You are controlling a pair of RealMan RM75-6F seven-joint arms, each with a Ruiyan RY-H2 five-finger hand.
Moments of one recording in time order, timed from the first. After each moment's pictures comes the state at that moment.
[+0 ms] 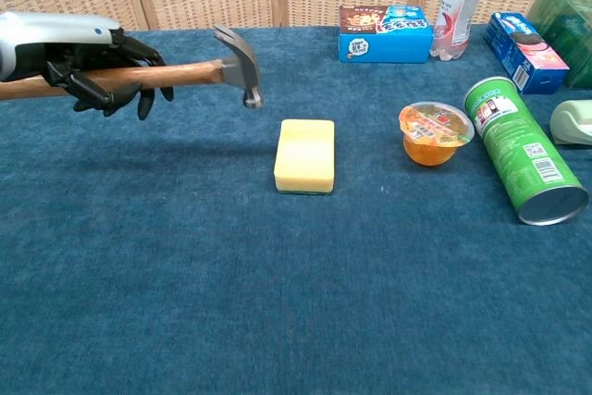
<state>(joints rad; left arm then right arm) -0.71 -1.21 -0.21 -1.64 1.31 0.63 -0.26 -0.10 -1.18 0.06 -1.51 -1.45 1.59 0.28</state>
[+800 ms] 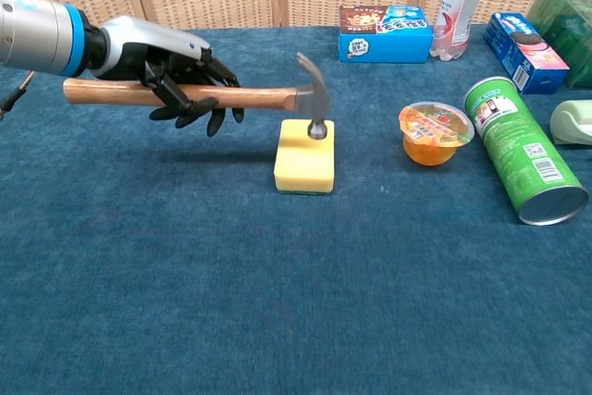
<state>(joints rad) -0.99 -1.28 -0.22 -1.52 1.13 0.32 -0.32 -0.14 -1.20 0.07 -1.44 -1.43 1.61 0.35</state>
